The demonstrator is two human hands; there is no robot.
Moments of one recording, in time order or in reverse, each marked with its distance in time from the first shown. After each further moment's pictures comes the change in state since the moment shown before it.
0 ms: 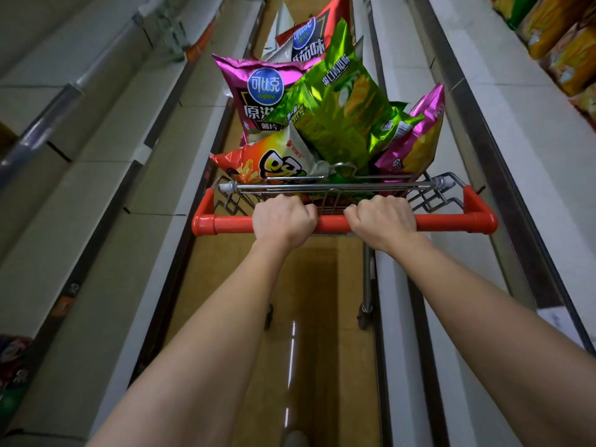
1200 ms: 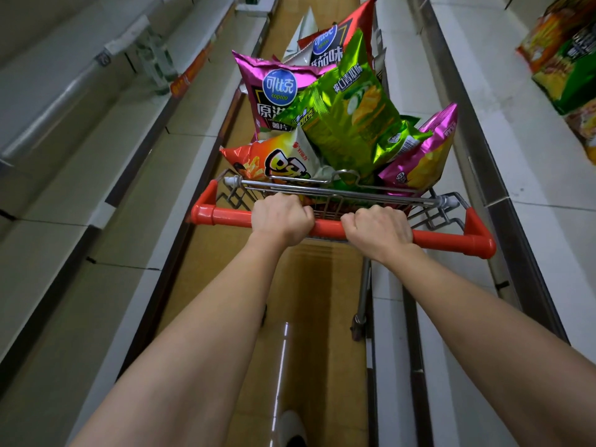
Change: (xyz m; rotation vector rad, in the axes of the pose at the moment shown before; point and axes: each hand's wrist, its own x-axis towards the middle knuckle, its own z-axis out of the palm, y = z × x) left_hand 0.321 0.009 -0.011 0.029 -0.032 -0.007; right_hand 0.288 0.100 -0.016 0.089 -0.063 0.078
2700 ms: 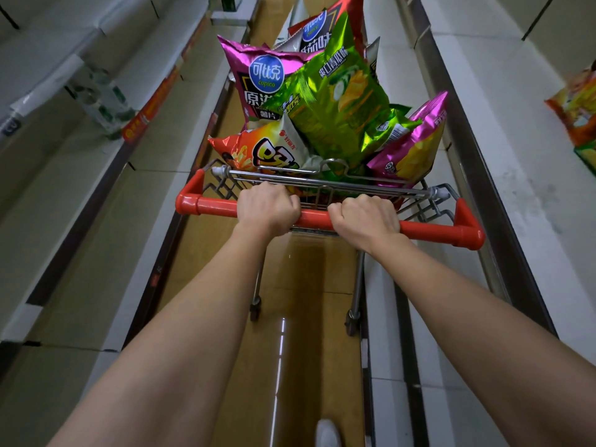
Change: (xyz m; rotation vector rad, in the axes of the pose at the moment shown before) left_hand 0.325 0.014 -0.012 0.015 0.010 0.014; right_hand 0.307 0.090 -0.026 0.020 0.028 -0.014
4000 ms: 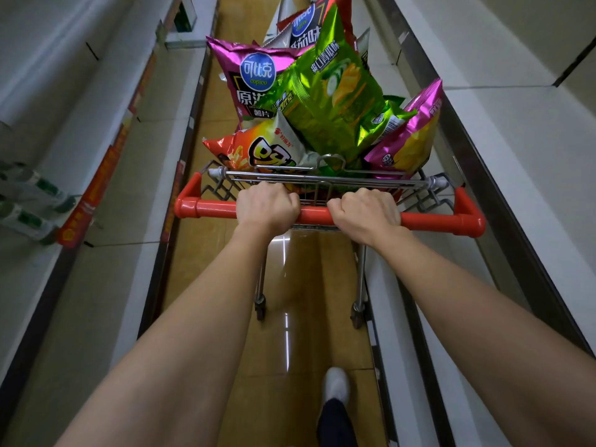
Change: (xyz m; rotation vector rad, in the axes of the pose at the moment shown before) left_hand 0.361 -0.004 -0.016 -0.006 0.013 0.079; right_hand 0.342 0.086 -0.028 -0.016 -0.010 0.107
